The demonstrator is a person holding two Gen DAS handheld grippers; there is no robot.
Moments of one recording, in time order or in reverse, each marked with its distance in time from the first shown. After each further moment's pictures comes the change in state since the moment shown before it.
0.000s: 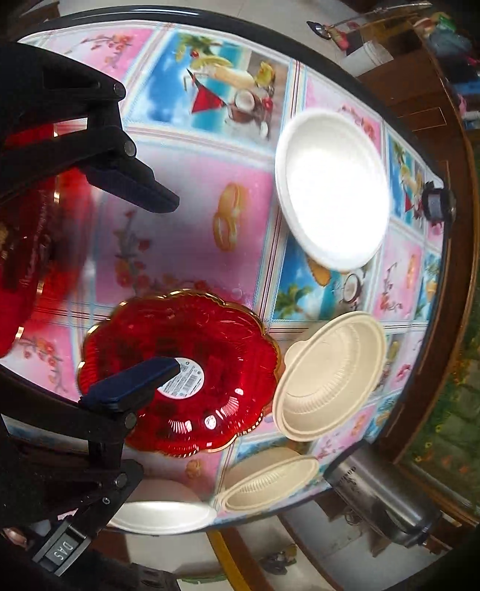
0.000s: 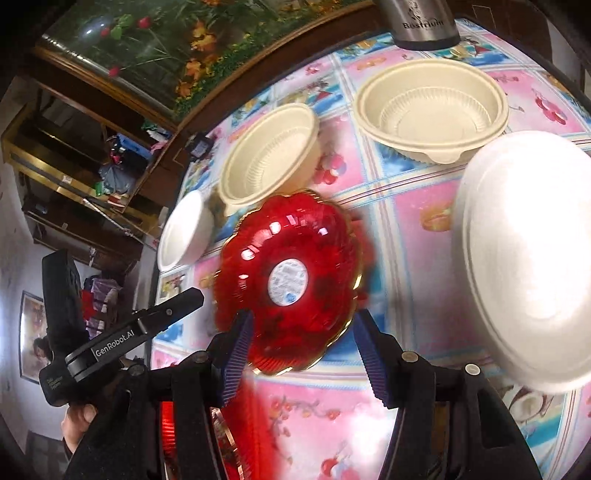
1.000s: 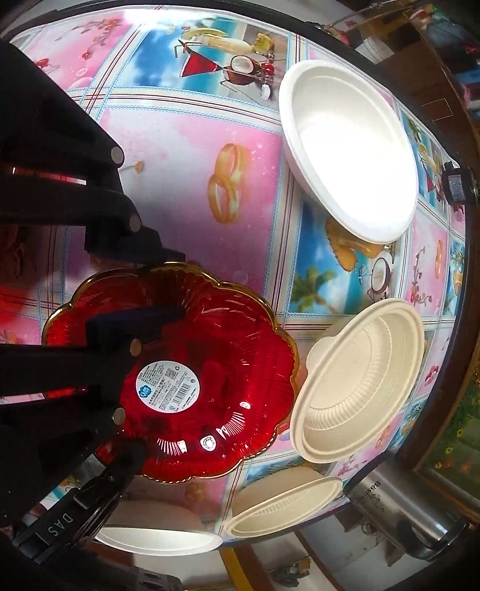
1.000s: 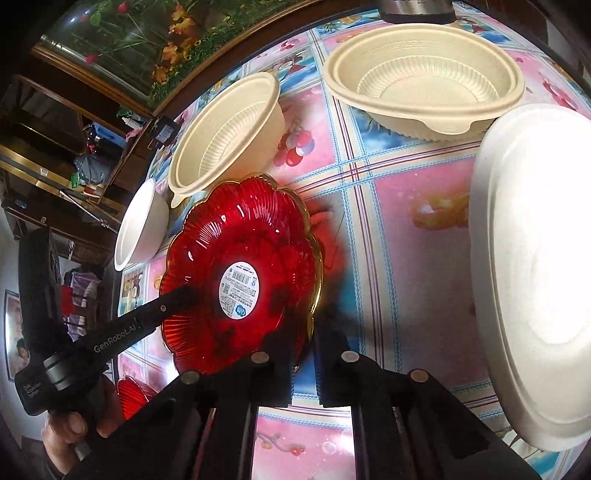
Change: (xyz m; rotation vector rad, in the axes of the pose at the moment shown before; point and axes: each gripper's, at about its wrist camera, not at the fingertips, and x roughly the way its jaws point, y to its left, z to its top) left arm 0.034 -0.009 0.005 0.021 0.060 0.035; right arm 0.040 -0.014 0.006 -0.002 0.052 -0.081
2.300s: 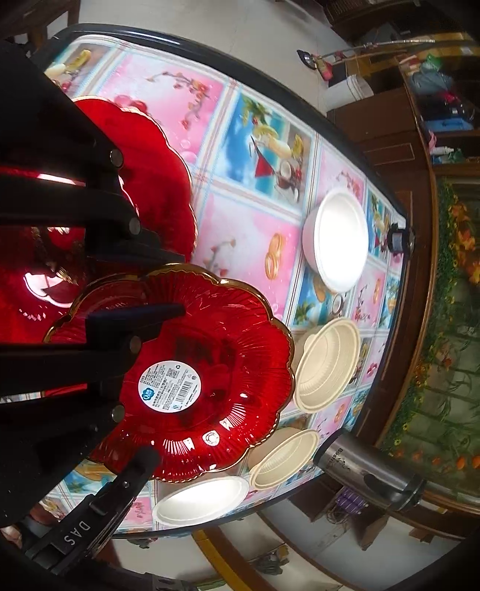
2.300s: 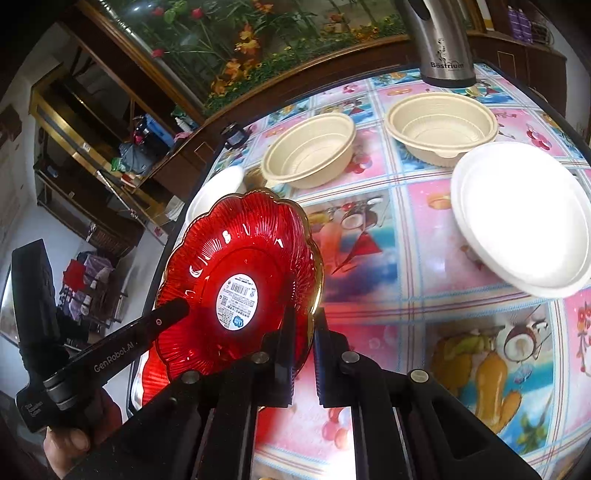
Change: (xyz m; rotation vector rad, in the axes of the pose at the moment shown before) left arm -0.107 0.022 -0.104 -0.052 -0.255 0.039; right arm -0.079 0.044 -0.079 -0.175 -0.153 0.065
